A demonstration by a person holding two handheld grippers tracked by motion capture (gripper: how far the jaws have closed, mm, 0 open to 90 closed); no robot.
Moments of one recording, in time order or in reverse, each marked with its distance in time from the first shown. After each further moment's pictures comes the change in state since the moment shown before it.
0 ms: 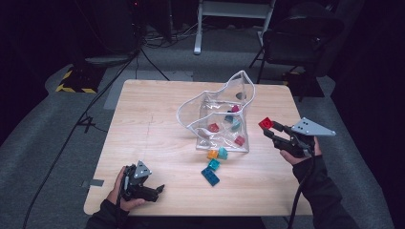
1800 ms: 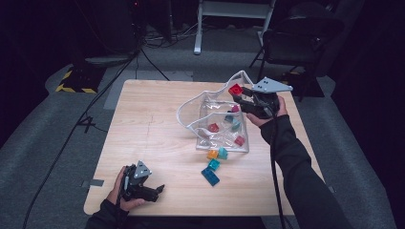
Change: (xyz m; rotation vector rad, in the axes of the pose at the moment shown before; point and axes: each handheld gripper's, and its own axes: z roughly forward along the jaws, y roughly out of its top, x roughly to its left) left arm 0.000 0.000 0.000 0.000 -0.001 0.000; right arm 0.024 0.101 0.091 0.026 -0.018 -0.094
